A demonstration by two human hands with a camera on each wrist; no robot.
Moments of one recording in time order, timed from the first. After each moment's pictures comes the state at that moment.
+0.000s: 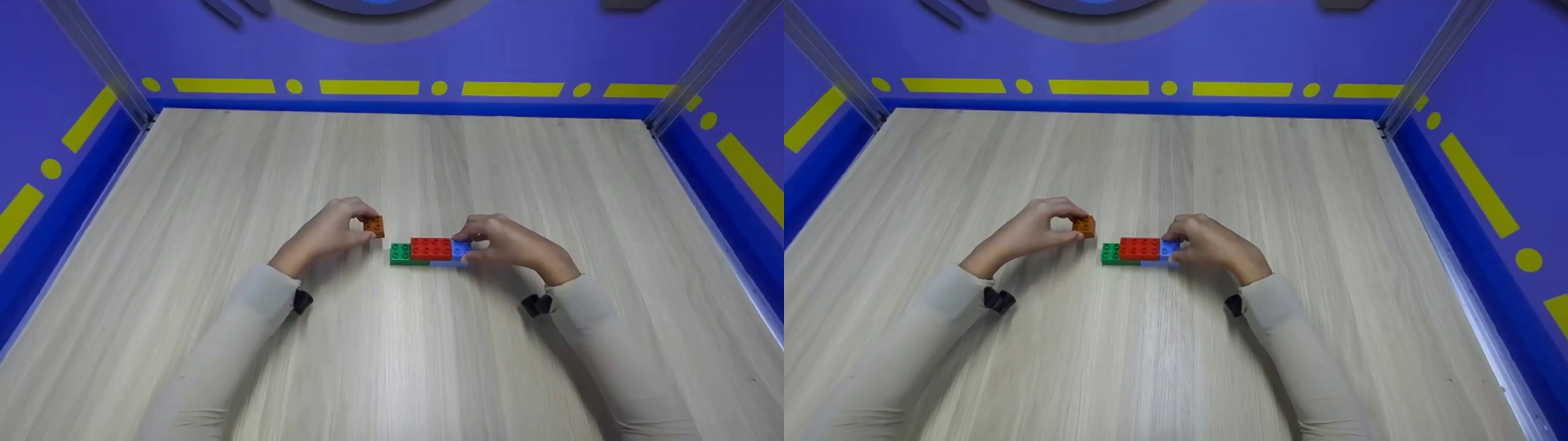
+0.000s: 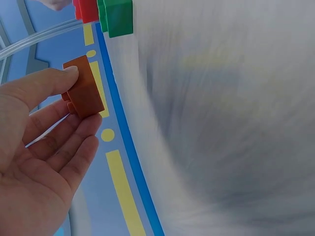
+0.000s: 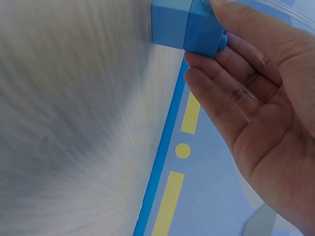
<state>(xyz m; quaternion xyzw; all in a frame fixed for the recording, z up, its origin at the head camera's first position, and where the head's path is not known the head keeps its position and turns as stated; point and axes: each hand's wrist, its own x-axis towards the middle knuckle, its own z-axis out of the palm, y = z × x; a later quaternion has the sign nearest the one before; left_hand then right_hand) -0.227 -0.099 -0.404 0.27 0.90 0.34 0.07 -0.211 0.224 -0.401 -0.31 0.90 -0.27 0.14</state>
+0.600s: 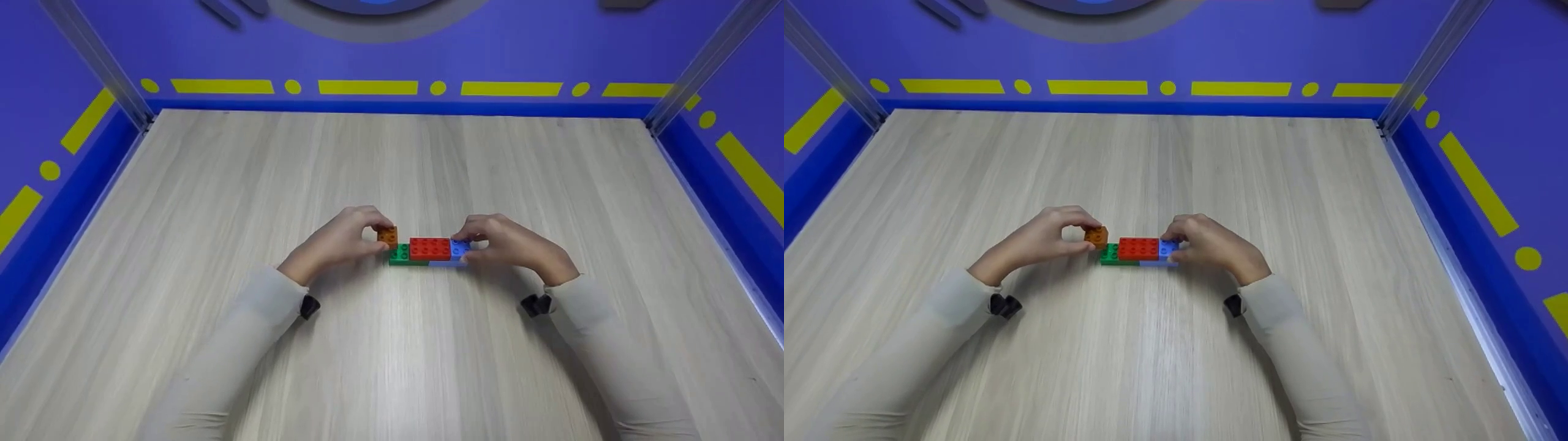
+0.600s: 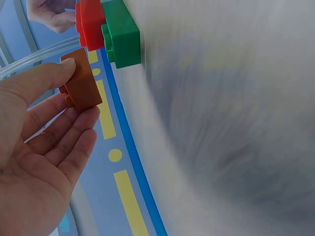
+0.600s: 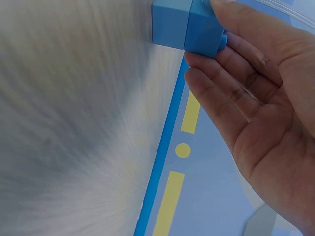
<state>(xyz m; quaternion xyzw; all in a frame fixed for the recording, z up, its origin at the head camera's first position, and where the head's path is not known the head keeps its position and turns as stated) -0.217 -0.083 -0.403 0.32 0.89 0.33 0.10 -0.210 0.224 -0.402 -0.31 0.90 -0.27 0.14</state>
